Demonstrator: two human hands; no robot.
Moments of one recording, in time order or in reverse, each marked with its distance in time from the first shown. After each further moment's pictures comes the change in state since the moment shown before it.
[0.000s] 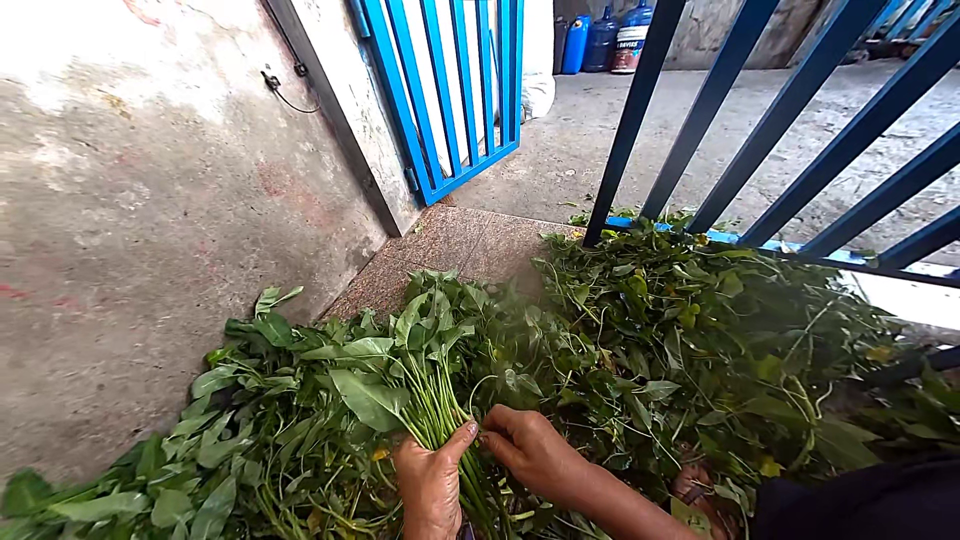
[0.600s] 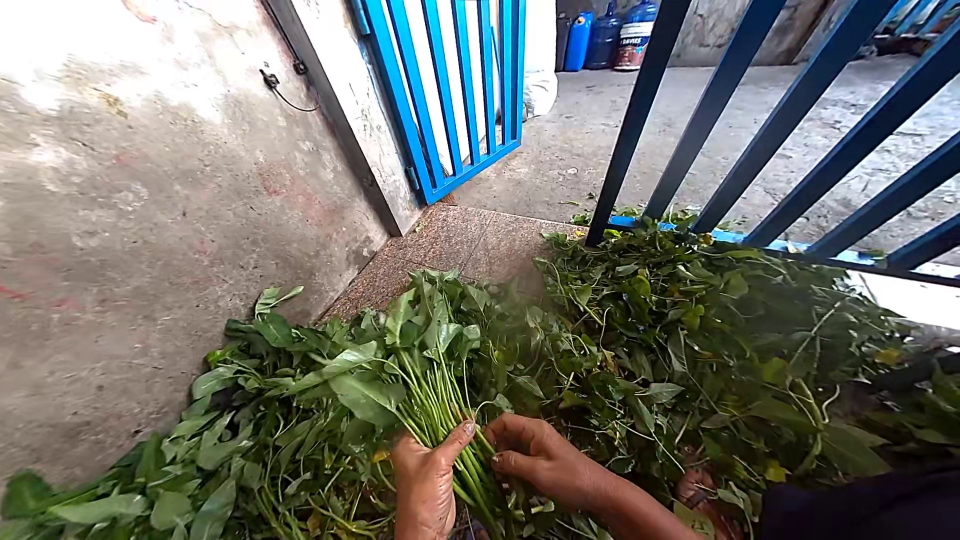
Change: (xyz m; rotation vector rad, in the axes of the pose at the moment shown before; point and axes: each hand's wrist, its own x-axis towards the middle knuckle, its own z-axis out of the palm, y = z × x) left_hand 0.010 0.001 -0.004 -0.141 -0.133 -0.018; right_hand -0.007 0.028 -0.003 0.524 -0.170 -0.104
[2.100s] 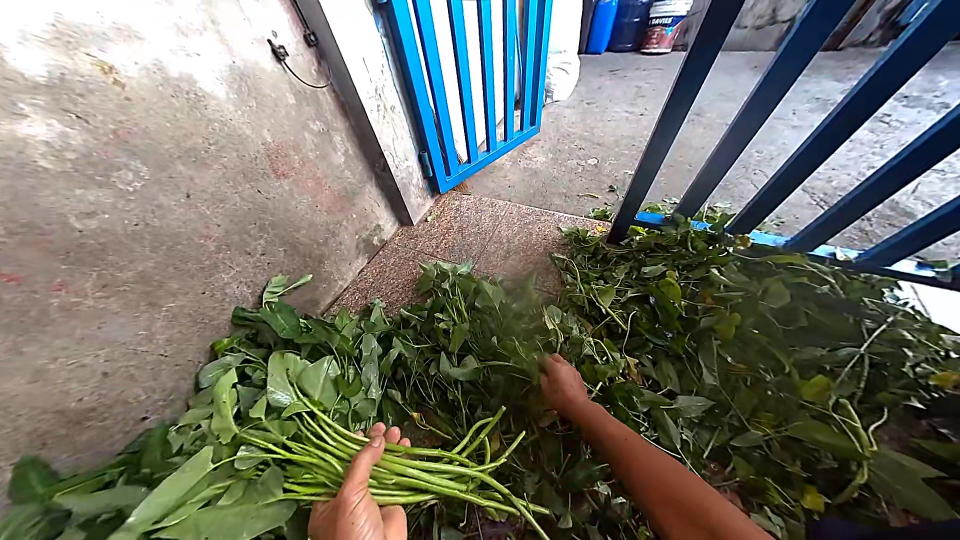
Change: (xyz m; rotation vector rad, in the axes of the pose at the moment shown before) left_hand 0.024 0.041 -0.037 -0.254 0.518 0.044; right_hand 0.096 0.115 -0.110 -0.928 0.442 0.615
